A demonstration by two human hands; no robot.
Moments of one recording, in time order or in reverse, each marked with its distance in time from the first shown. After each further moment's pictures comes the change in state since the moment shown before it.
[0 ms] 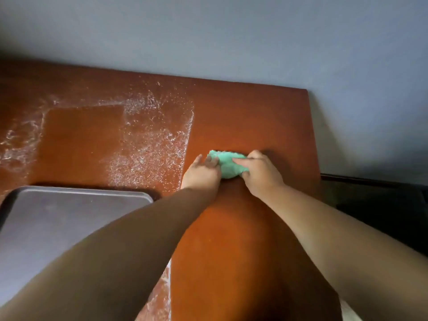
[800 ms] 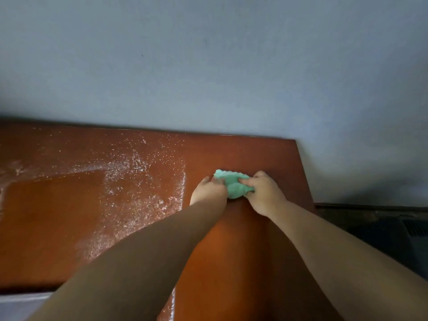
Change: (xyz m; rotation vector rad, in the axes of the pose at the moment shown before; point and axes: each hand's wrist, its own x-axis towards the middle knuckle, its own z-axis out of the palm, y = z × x) left_hand 0.118 -0.023 -0.037 -0.125 -0.157 0.042; right_hand 0.092 0.008 -0.044 0.008 -0.009 0.178
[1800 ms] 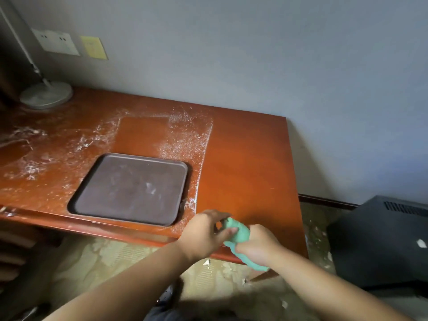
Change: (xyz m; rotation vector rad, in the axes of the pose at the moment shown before) left_hand -0.402 0.094 0.096 -0.663 0.339 0.049; right_hand -0.399 -0.036 0.047 0.155 -0.338 0.213
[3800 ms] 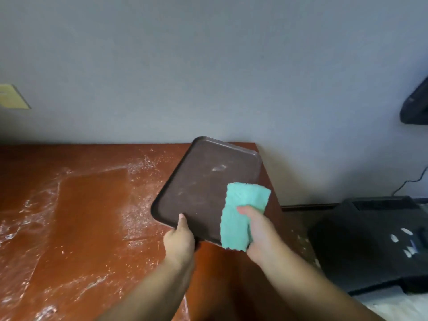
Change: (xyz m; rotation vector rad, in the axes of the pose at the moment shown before) left_hand 0.156 -0.005 -0.056 -1.121 0.359 -0.833; right_hand 0.094 -0.079 -0.099 1.431 0.288 0.249
